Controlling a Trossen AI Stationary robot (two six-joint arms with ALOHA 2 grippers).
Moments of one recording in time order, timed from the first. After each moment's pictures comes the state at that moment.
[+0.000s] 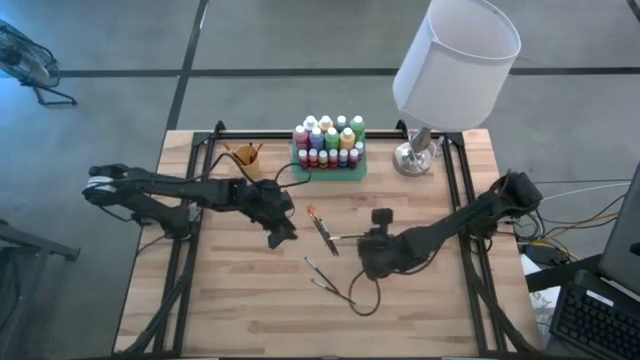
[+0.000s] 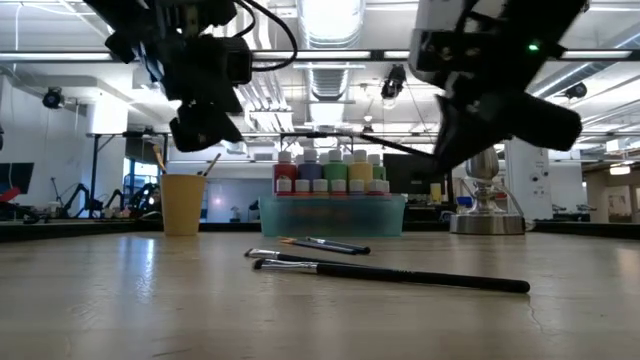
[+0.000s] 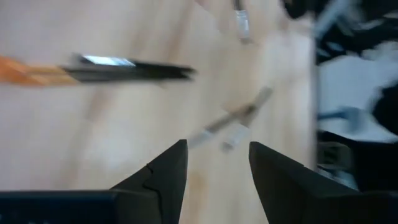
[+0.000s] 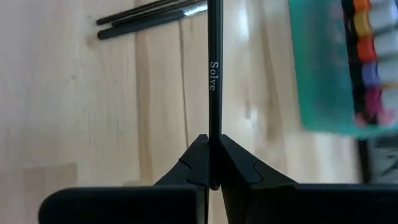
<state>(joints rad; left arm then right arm) 0.05 1.27 0.76 -0.21 0.34 -0.53 0.40 1.70 1.08 -0.69 0.65 0.23</state>
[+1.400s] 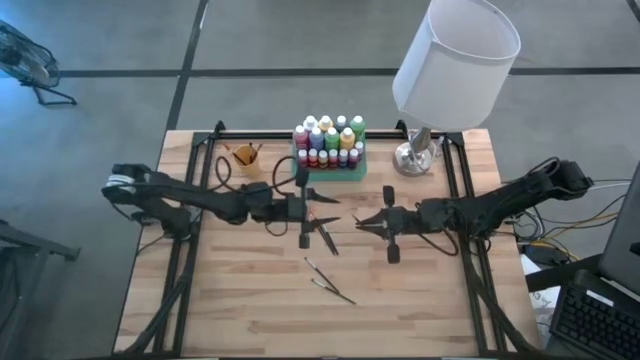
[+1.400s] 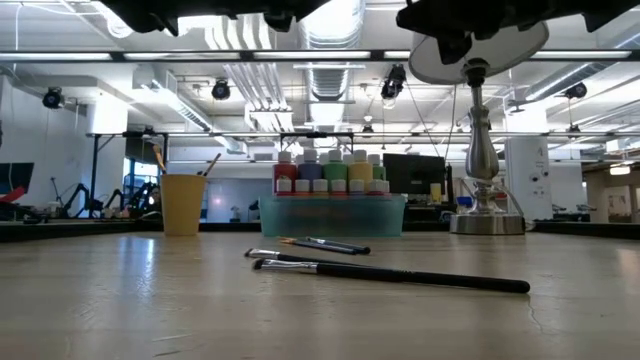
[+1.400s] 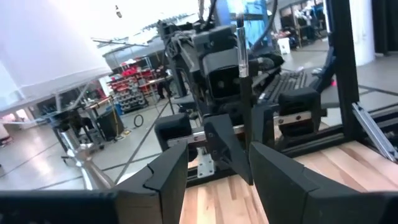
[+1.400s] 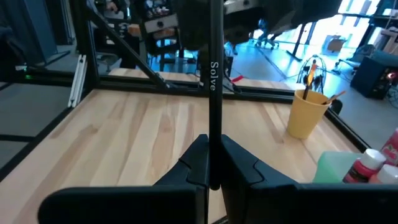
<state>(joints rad) -0.07 1.44 0.84 0.74 -0.07 0.32 0.24 1.14 0.58 0.39 0.23 -0.01</state>
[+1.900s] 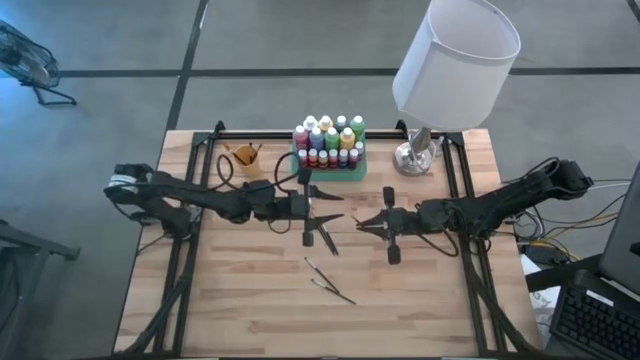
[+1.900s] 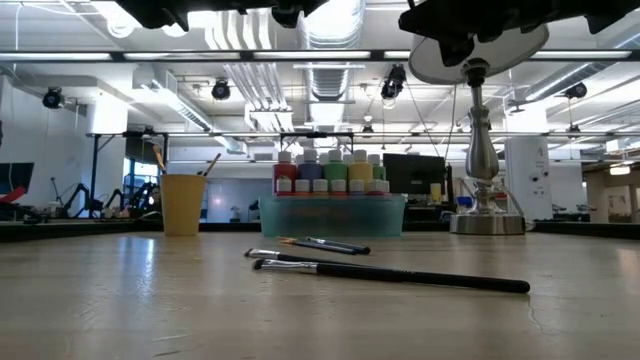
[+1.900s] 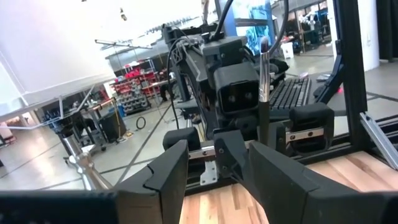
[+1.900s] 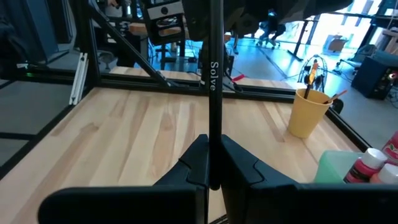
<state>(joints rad) -0.07 1.47 0.90 0.74 -0.07 0.31 0.25 1.14 0.57 0.39 0.23 -0.01</state>
